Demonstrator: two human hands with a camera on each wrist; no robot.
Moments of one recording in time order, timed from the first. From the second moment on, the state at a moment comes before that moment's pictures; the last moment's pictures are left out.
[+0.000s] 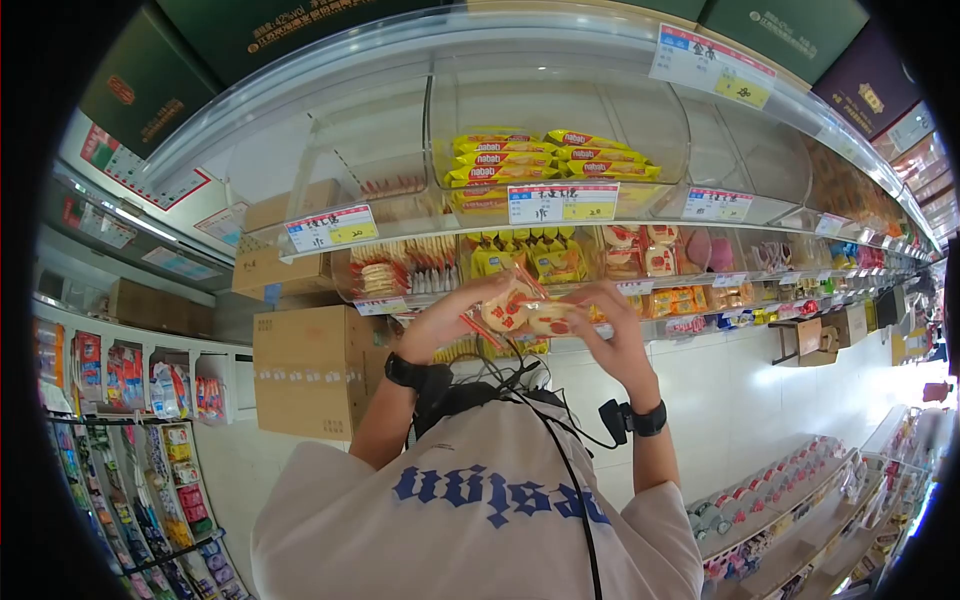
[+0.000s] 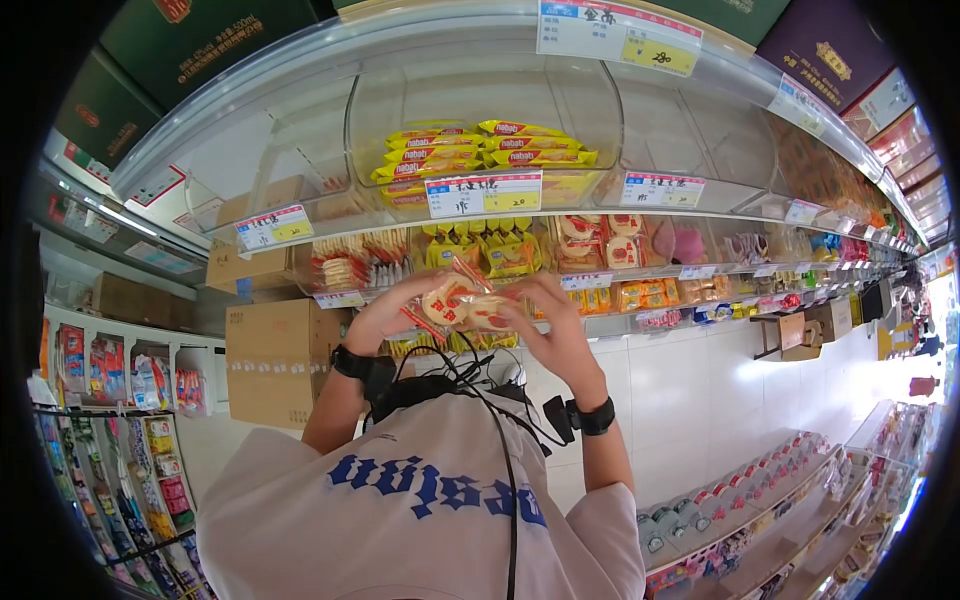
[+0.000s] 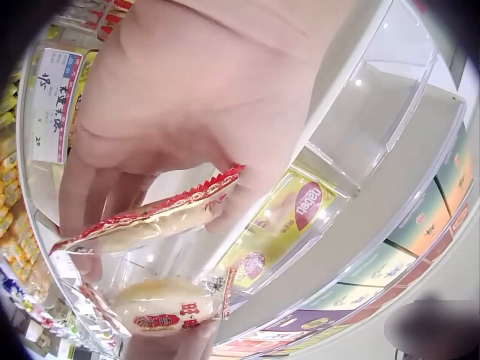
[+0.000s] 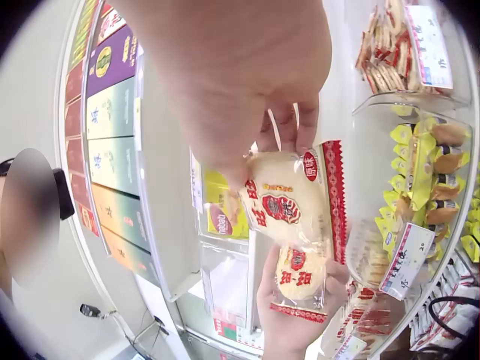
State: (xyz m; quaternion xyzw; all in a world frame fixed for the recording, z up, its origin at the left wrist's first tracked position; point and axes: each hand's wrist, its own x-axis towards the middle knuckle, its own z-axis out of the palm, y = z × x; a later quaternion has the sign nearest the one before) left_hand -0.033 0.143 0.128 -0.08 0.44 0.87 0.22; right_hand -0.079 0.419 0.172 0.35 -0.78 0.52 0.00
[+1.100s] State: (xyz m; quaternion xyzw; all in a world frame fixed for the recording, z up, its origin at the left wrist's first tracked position) left_hand -0.027 0.169 0.088 -0.06 0.42 0.90 0.06; right_hand -0.090 0.358 0.122 0.18 -0.70 0.69 -0.05
